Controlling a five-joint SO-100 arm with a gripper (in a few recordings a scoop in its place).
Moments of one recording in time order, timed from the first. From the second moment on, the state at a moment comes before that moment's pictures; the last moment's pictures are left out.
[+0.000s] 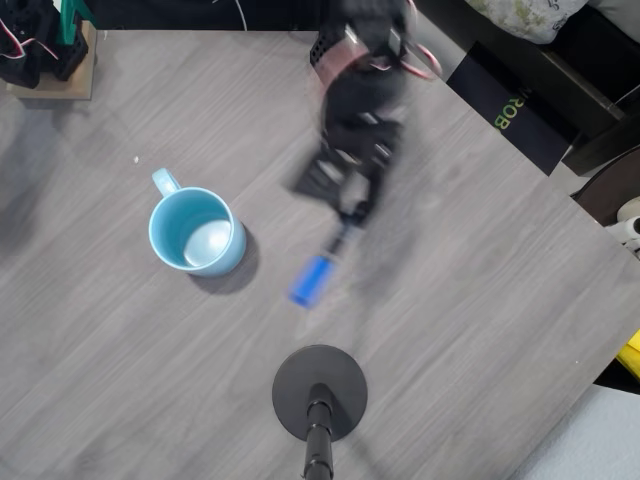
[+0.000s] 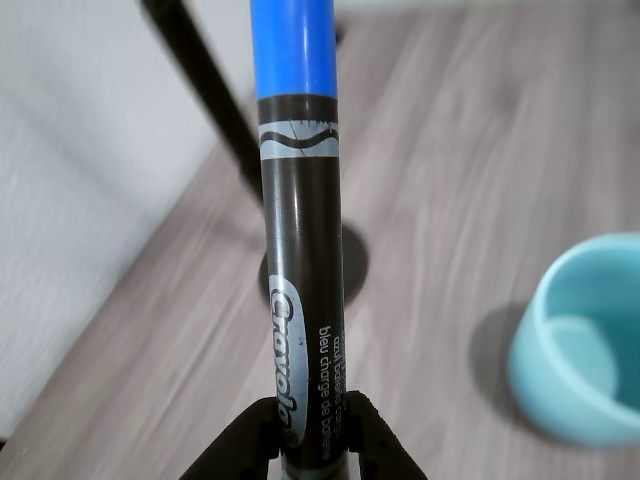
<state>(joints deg) 11.1 125.4 90.2 60.0 -71.9</state>
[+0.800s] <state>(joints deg) 34.9 136.6 143.2 -3.9 -90.4</state>
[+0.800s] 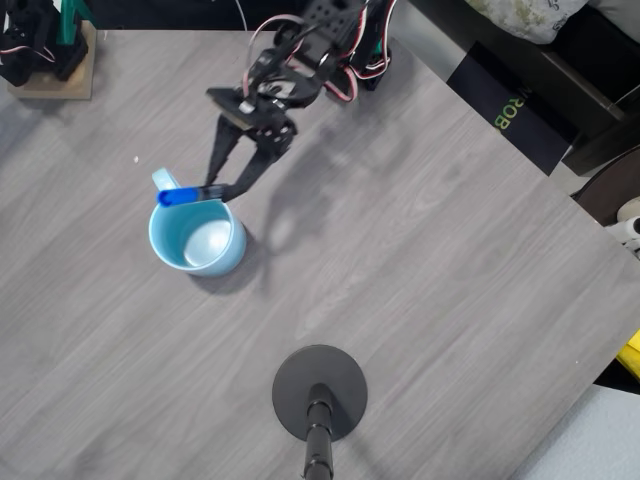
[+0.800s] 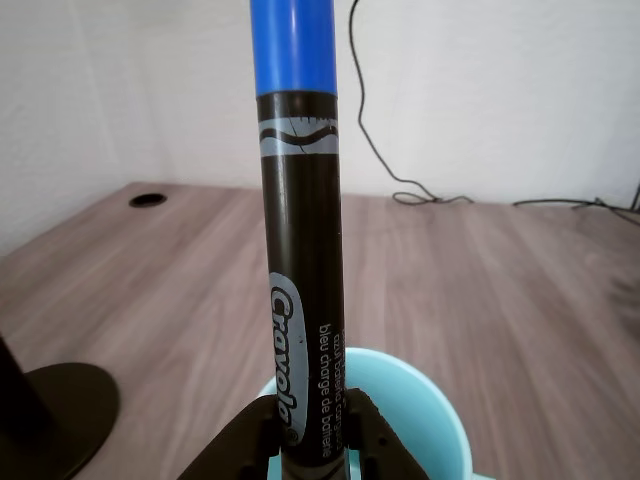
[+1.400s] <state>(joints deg) 39.9 97.1 145.0 -50.5 -92.4</state>
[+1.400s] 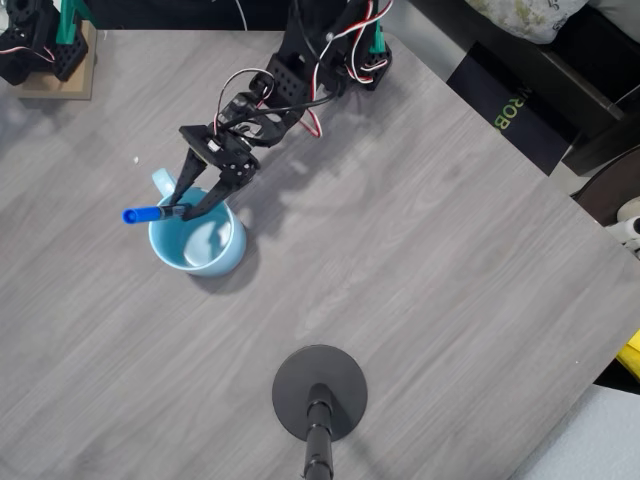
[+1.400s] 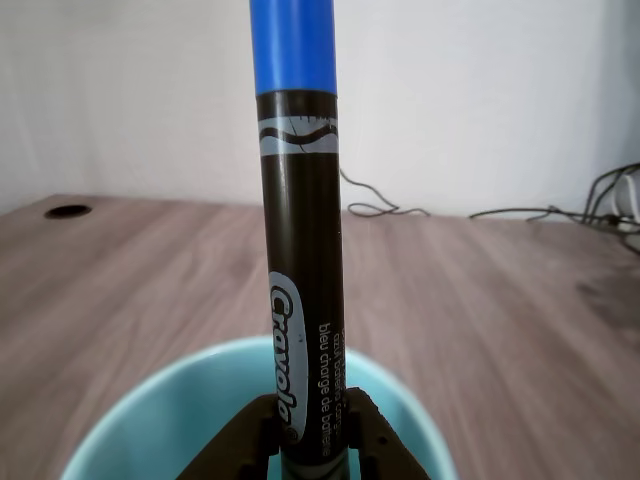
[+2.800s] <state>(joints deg) 22.8 132.1 133.4 25.8 -51.4</state>
